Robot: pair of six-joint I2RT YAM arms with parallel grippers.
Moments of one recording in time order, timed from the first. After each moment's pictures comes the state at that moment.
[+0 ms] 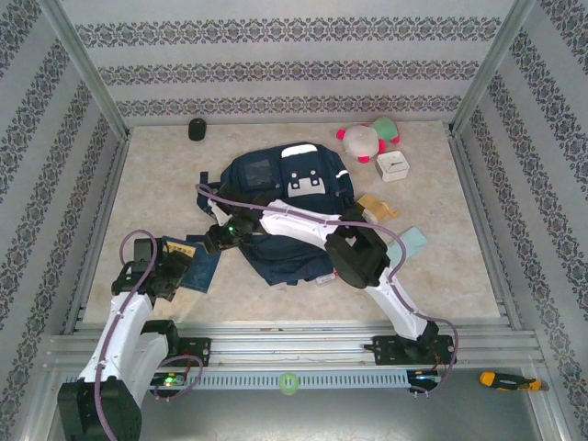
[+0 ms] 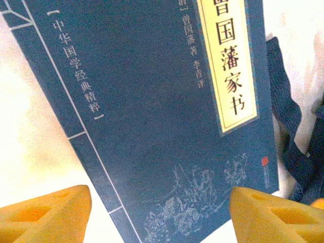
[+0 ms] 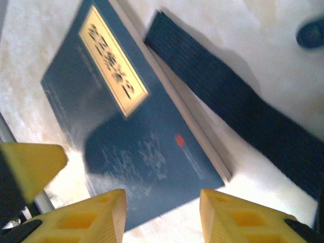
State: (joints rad) left arm 0.12 0.76 0.38 -0.68 0.10 -1.01; right arm 0.95 2.33 1.94 -0.57 -0.41 0.52
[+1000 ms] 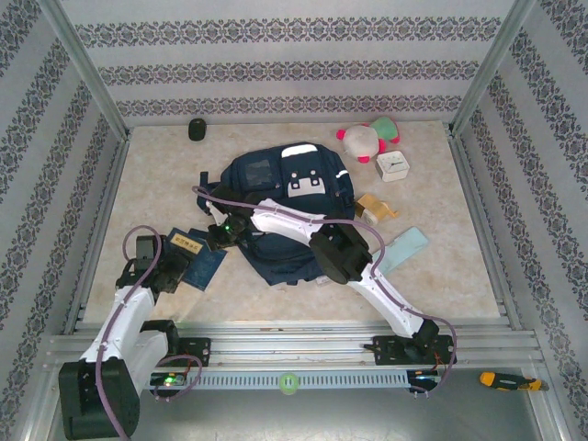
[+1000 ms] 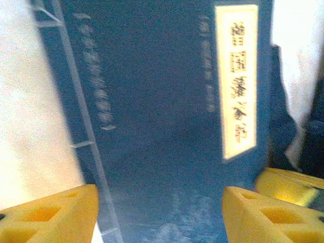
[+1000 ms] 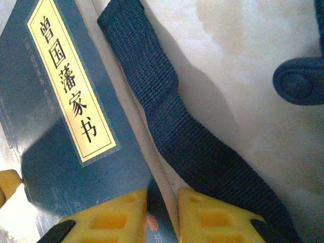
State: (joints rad) left arm 0.12 0.86 0.35 -0.49 0.14 -0.98; right arm 0.94 2.53 2.13 -0.68 -0.41 0.49
